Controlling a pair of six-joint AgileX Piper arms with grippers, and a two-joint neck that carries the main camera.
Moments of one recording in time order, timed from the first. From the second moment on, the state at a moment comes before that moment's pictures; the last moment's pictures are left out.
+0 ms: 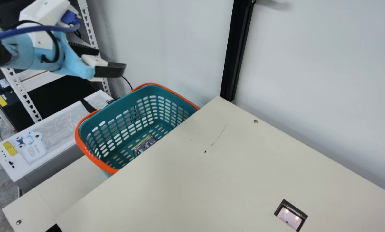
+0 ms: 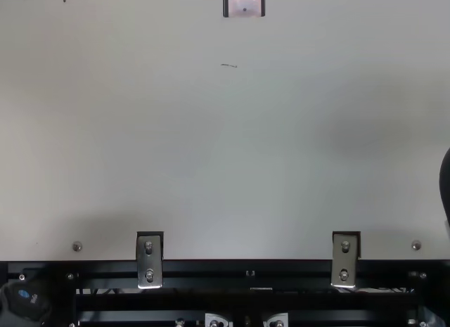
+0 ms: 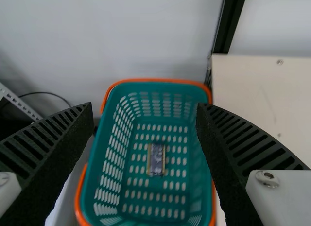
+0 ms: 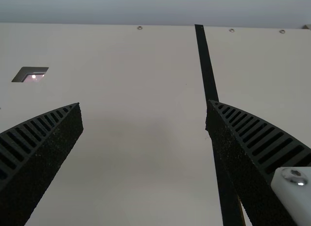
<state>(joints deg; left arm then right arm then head) 61.3 74.0 -63.7 -47.3 54.1 72.3 -3.9 13.6 -20.2 5.0 38.3 -6.4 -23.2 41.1</state>
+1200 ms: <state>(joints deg) 47.5 90.0 -74.1 -27.1 52.6 60.2 -3.9 13.6 -20.2 5.0 38.3 -6.4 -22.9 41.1</state>
